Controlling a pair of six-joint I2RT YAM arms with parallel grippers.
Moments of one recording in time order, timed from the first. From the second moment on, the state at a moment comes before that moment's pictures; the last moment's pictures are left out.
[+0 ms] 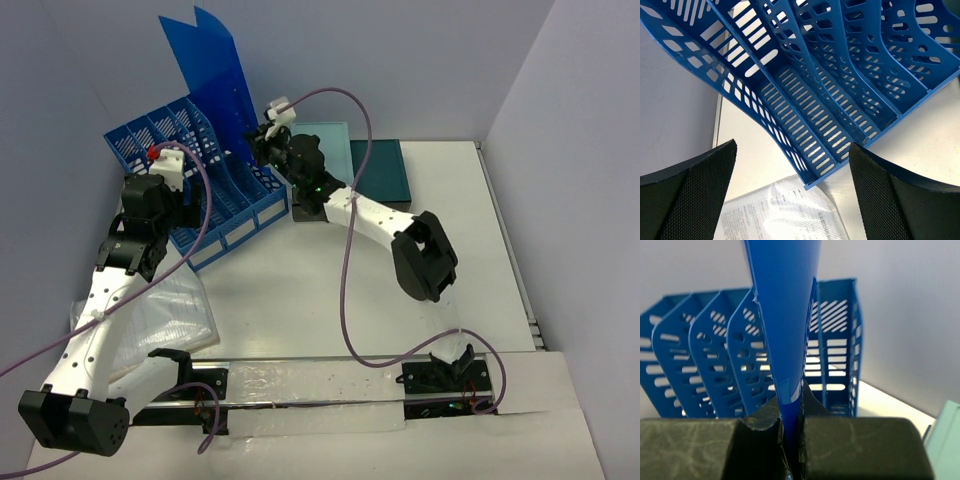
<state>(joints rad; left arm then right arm) -0.18 1.01 1.04 -0.47 -0.28 0.14 0.75 2.09 1.76 0.52 0.02 0.11</state>
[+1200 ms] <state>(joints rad) -0.18 0.99 1.03 -0.47 -0.28 0.15 0.76 2.23 2.31 0.28 0.04 -0.03</state>
